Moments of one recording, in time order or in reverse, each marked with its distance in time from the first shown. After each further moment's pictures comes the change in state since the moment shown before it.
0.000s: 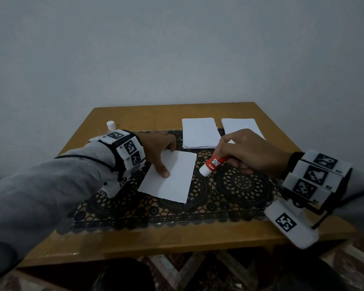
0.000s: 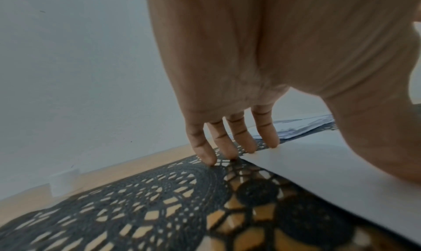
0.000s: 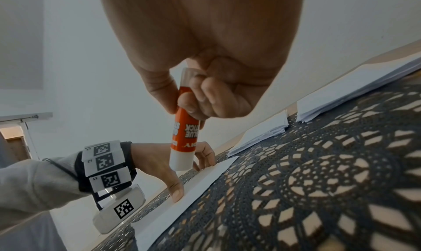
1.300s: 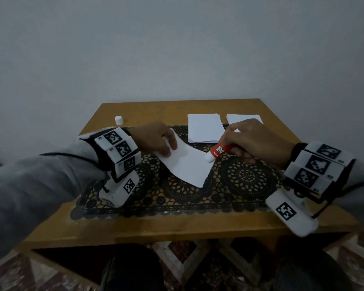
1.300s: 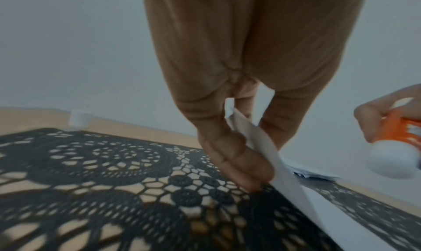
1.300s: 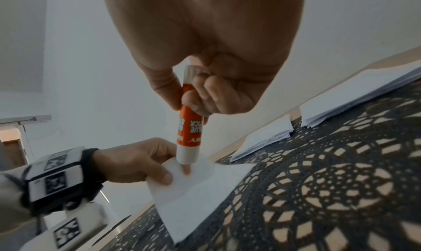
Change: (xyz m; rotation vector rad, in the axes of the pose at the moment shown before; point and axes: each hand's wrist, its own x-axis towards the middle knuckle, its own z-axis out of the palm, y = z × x) left_hand -0.044 0.007 -0.004 -0.401 0.213 -0.019; right_hand -0.001 -0.003 0.000 0.000 0.070 -0.070
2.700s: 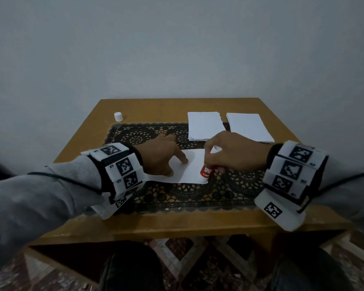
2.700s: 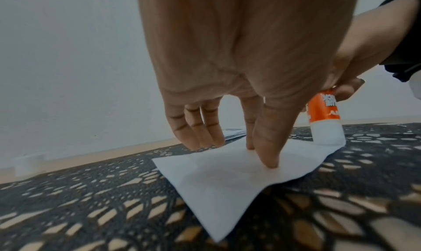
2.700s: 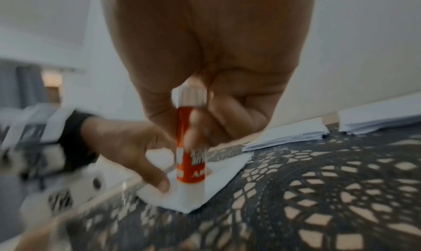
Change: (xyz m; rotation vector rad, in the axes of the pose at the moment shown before) left_hand -0.016 0.009 0.033 0.411 -0.111 0.169; right_hand 0.011 -0.012 0.031 -0.422 -0.248 -0.032
